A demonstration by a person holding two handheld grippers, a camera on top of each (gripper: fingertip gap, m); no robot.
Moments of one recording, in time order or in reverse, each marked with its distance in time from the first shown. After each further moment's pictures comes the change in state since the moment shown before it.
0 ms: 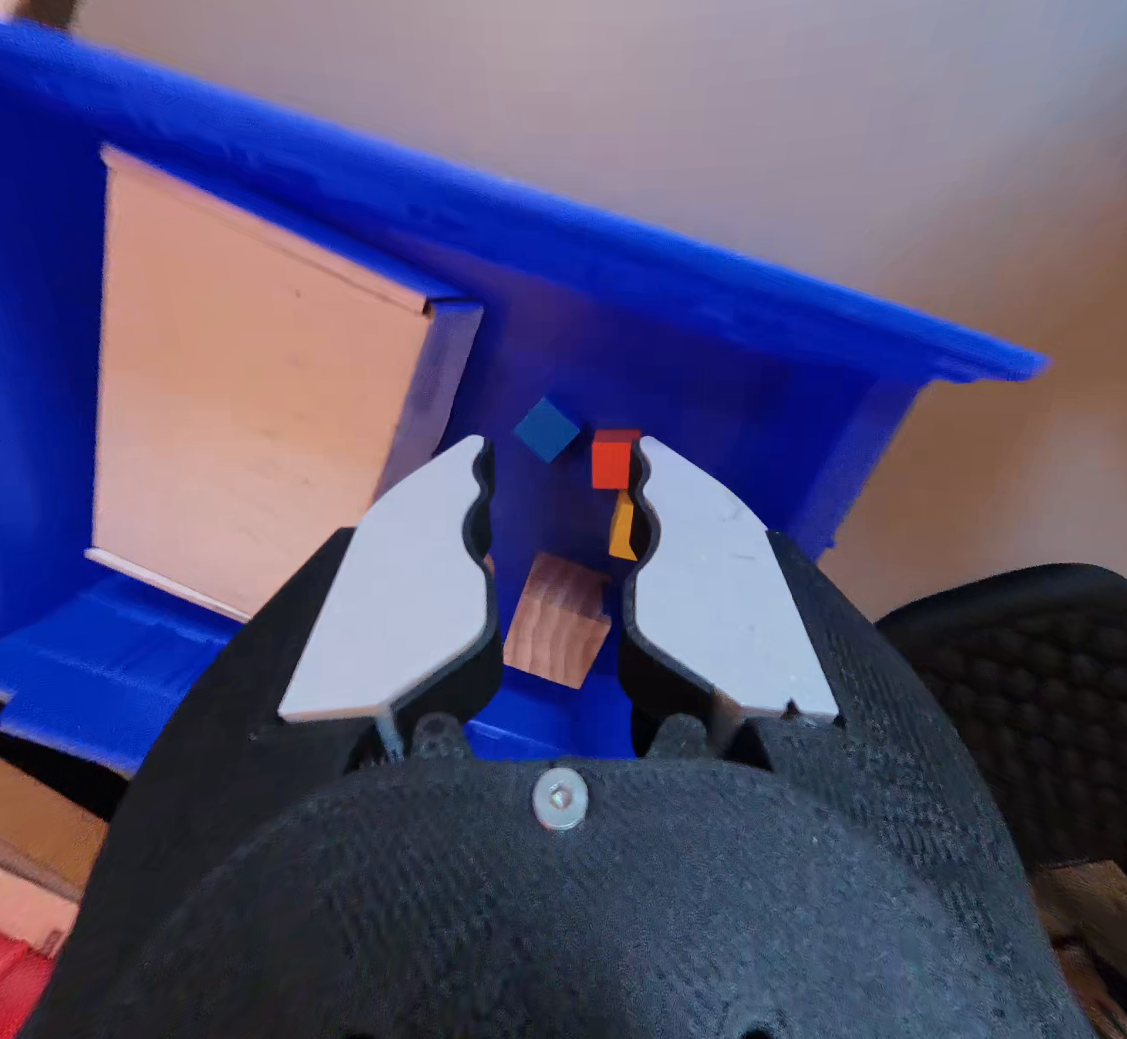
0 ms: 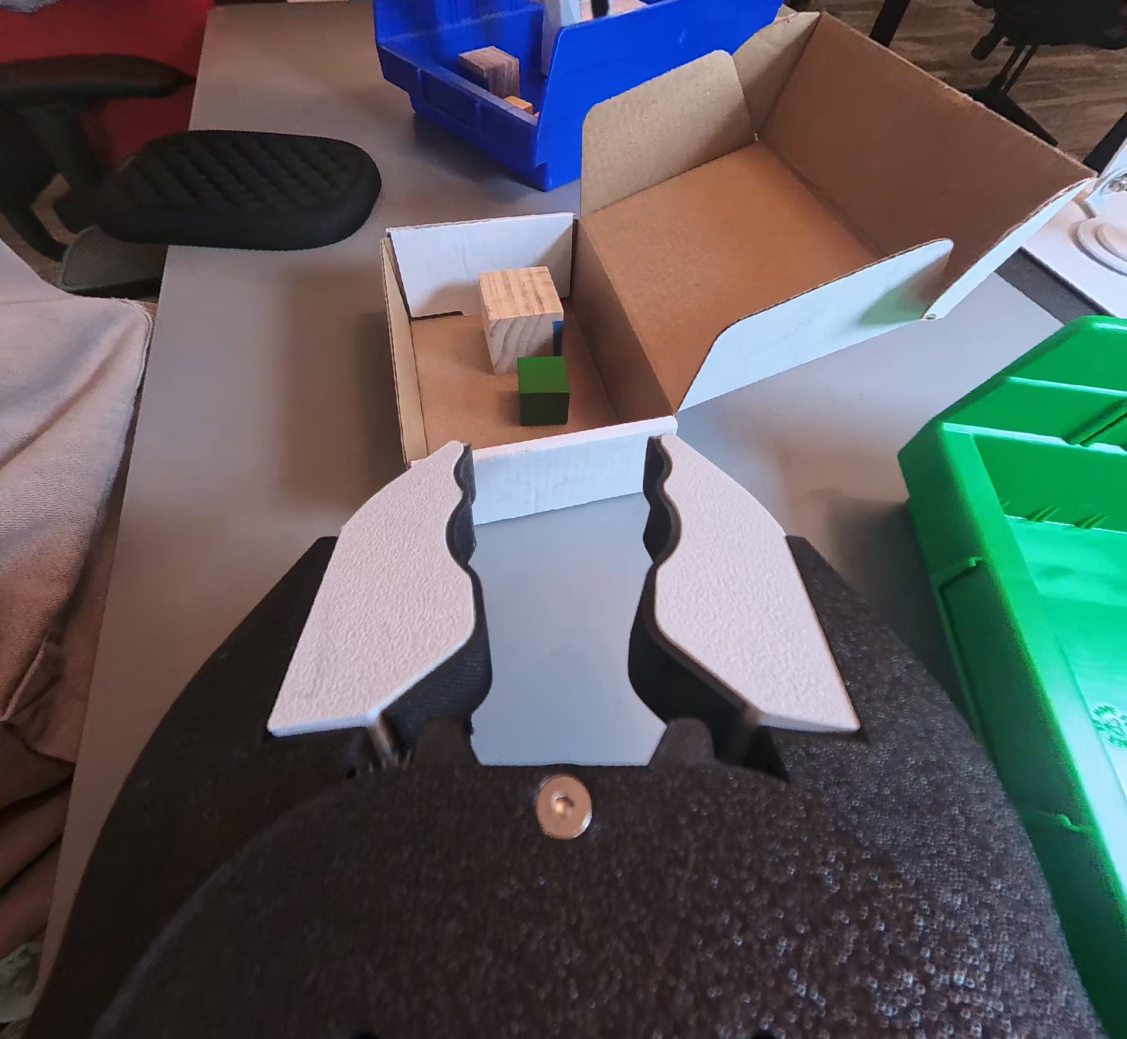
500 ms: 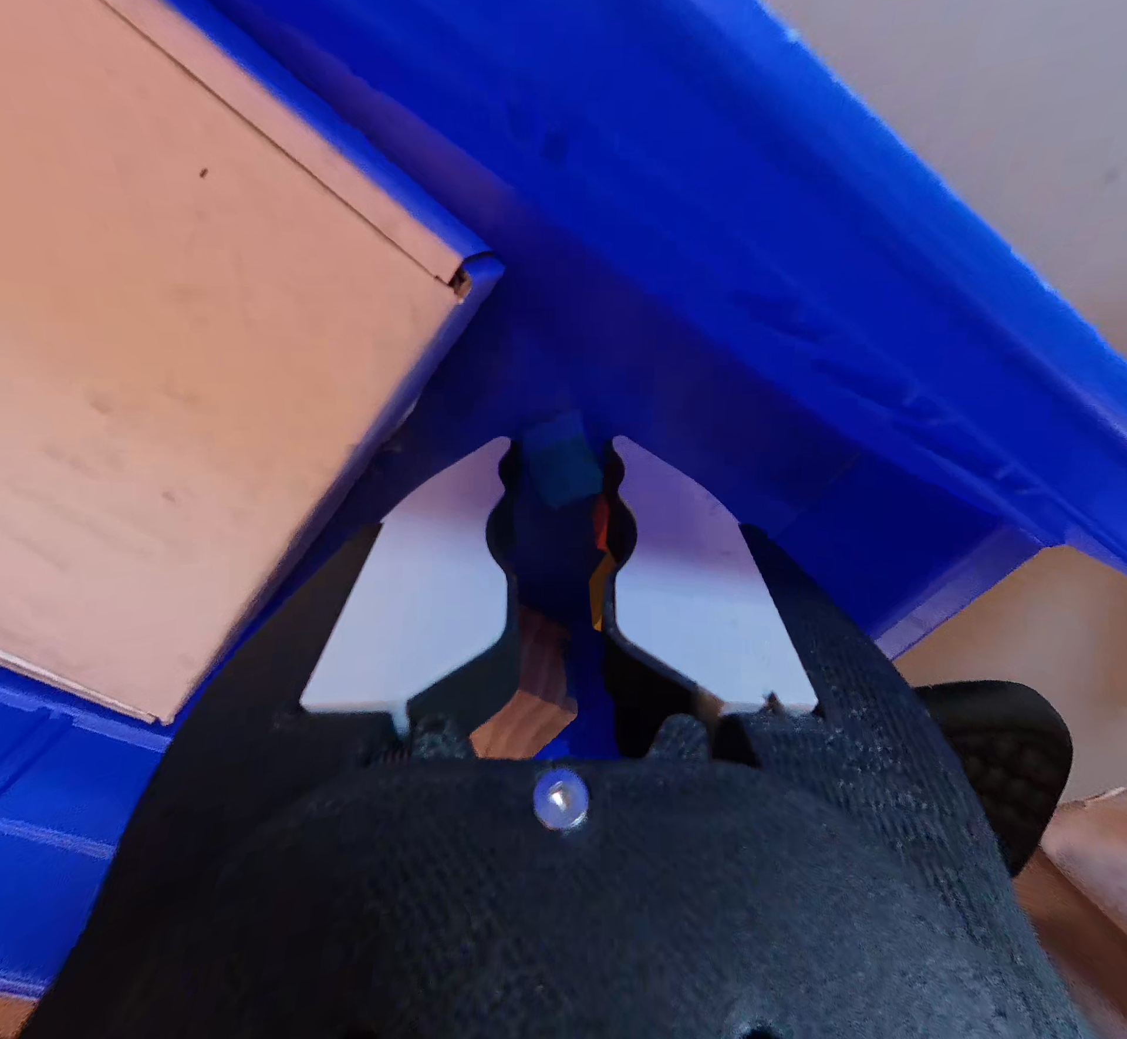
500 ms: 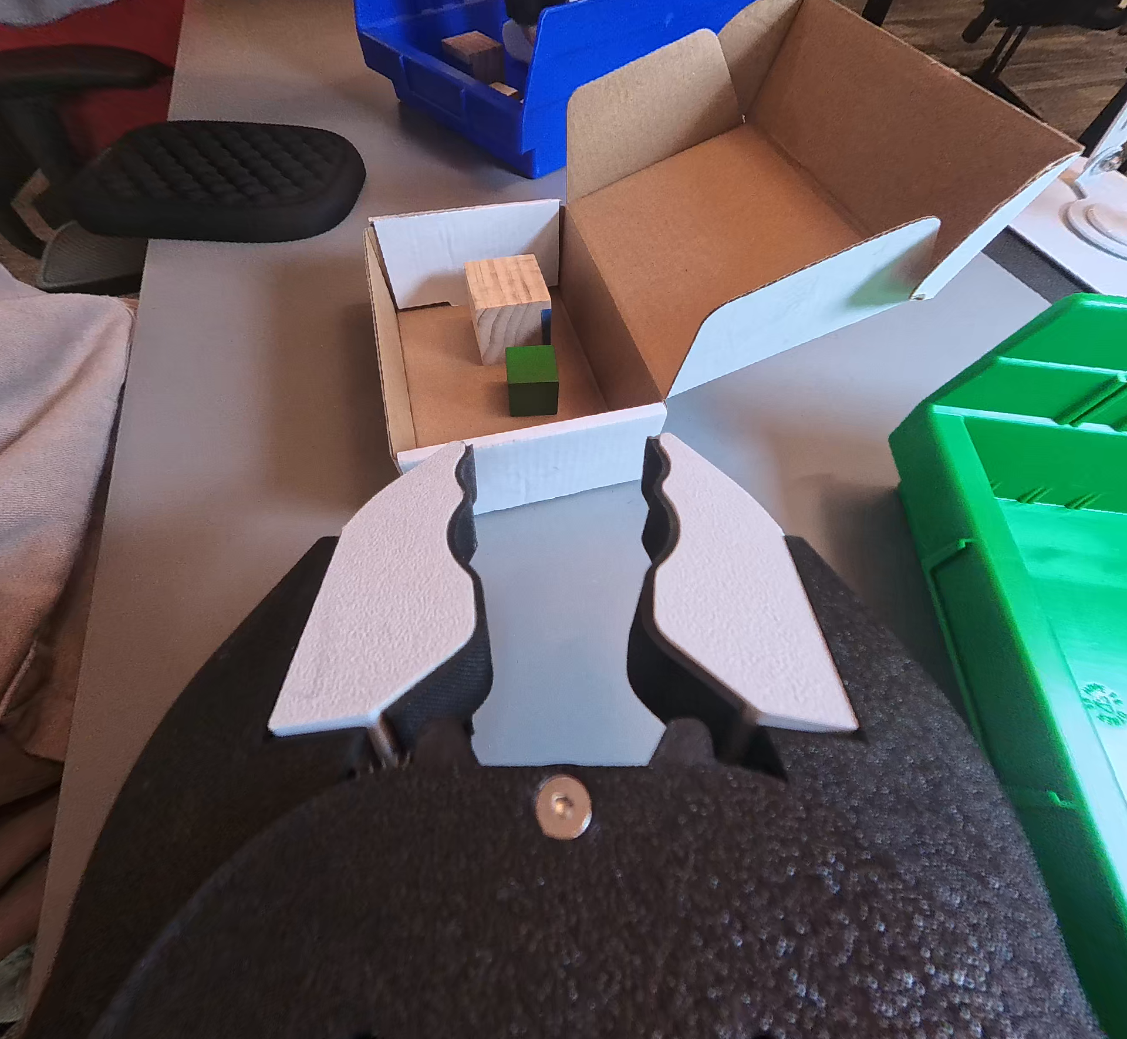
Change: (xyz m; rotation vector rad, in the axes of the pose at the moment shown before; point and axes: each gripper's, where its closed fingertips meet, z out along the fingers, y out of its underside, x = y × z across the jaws) left arm -0.004 0.015 0.052 -0.115 0.079 -0.292; right arm 0.004 0.004 -0.001 -0.014 0.016 0.011
